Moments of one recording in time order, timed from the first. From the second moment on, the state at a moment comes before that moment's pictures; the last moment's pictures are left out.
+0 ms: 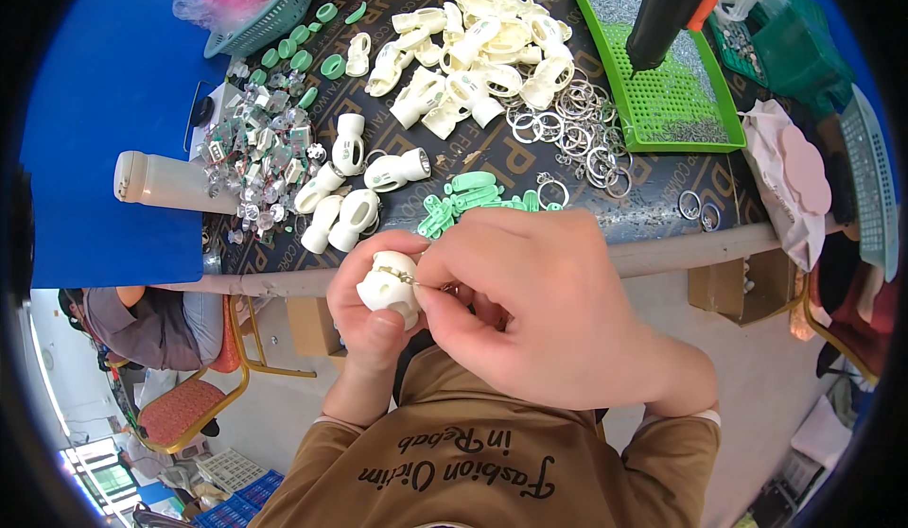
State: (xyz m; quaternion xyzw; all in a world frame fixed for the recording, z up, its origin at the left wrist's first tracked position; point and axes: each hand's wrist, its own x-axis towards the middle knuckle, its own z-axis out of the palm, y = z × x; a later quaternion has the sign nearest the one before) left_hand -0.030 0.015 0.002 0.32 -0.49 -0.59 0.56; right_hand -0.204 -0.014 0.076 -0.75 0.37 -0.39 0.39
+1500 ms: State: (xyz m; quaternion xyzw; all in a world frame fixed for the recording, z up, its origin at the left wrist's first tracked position) left_hand -0.024 0.010 0.024 0.38 -0.71 -0.31 0.51; right_hand -0.199 -0.003 0.028 -0.80 0.34 -0.42 0.27
